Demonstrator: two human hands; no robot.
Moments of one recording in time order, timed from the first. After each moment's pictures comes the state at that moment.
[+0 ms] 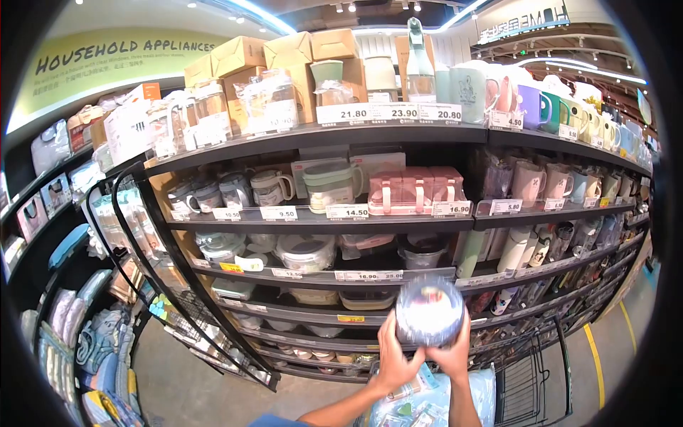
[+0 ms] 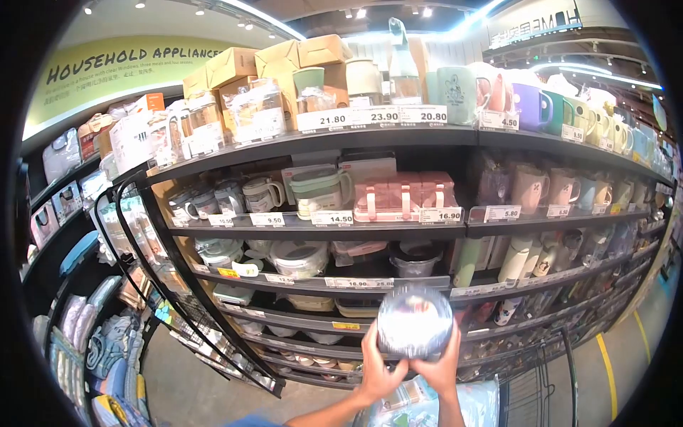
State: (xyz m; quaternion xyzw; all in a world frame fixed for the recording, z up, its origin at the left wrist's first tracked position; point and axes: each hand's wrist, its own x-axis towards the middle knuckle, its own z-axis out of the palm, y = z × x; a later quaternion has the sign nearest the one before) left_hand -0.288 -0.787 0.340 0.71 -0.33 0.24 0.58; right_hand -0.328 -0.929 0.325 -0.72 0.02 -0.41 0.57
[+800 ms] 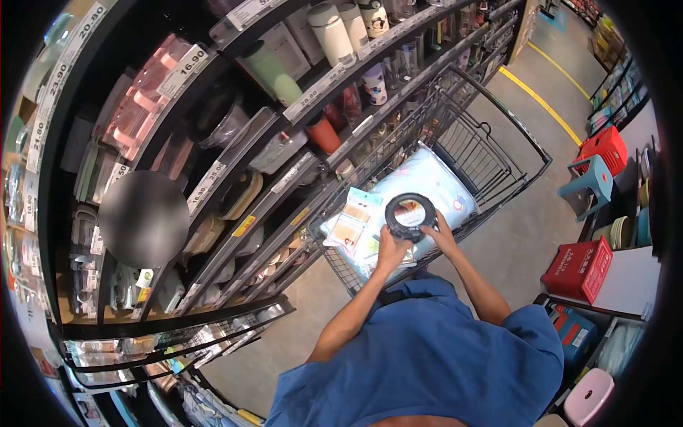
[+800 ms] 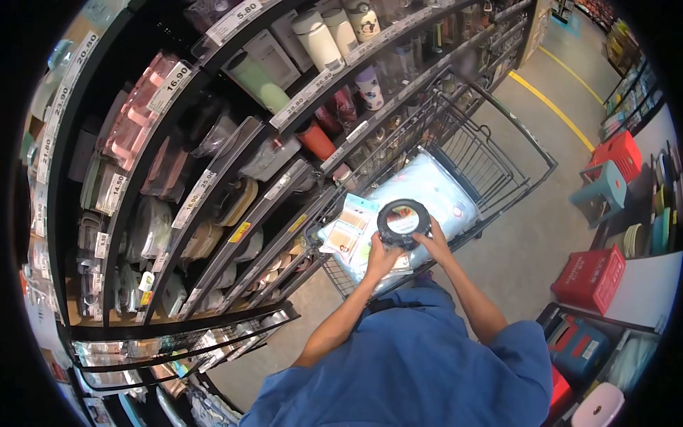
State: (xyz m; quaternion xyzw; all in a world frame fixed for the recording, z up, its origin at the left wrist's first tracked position) left_hand -0.397 -0.856 0.070 0.72 -0.35 -0.37 0.47; right_hand -0.550 -0.972 0.047 -0.61 0.41 -0.26 0.62
